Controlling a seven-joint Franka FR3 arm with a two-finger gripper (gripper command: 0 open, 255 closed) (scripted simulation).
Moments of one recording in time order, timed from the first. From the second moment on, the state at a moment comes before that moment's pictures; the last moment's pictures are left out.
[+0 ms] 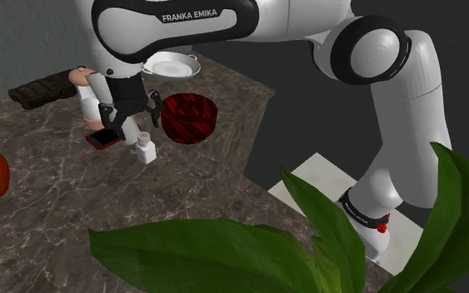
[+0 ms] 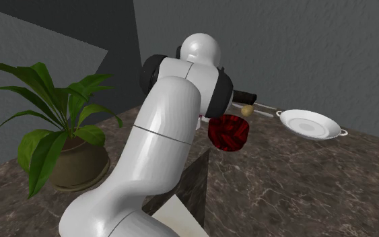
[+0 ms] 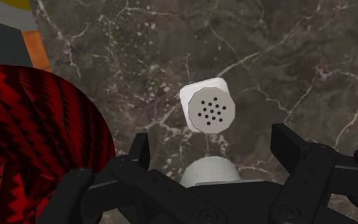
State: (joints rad) arm 0.41 0.73 0.38 -1.17 -0.15 1.69 0.73
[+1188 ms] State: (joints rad) arm 0.41 0.74 0.38 -1.25 -0.16 1.78 0.74
